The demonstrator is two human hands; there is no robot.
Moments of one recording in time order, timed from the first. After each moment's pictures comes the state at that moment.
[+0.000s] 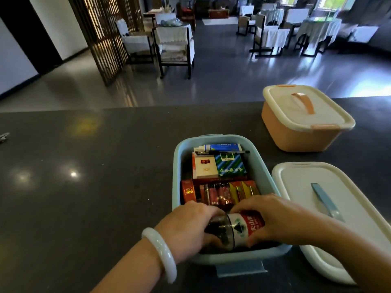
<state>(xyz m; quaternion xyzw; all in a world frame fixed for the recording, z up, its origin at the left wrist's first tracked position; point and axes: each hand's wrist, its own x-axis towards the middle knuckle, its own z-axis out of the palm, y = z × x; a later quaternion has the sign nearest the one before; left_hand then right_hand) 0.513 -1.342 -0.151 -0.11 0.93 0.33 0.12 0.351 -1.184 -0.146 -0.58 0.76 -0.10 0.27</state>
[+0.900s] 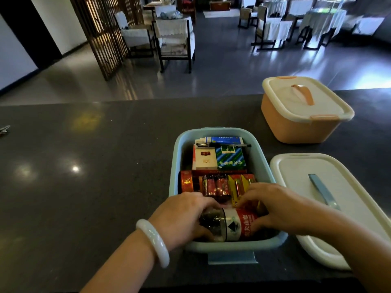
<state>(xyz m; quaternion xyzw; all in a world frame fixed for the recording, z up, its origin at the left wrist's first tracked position) 0.520 -1.340 -0.160 -0.08 0.96 0.24 0.09 0.348 -1.169 -0.147 -0.59 0.77 -0.07 0.24</state>
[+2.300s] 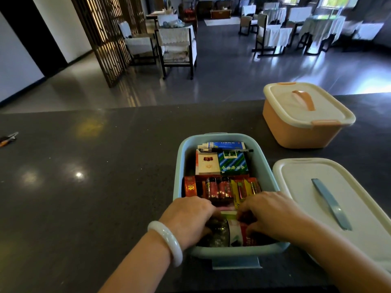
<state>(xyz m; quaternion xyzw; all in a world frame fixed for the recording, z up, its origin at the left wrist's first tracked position) 0.513 -1.338 -0.161 -0.07 0.98 0.15 0.11 0.364 -1.183 -0.166 -0.57 0.81 0.01 0.13</state>
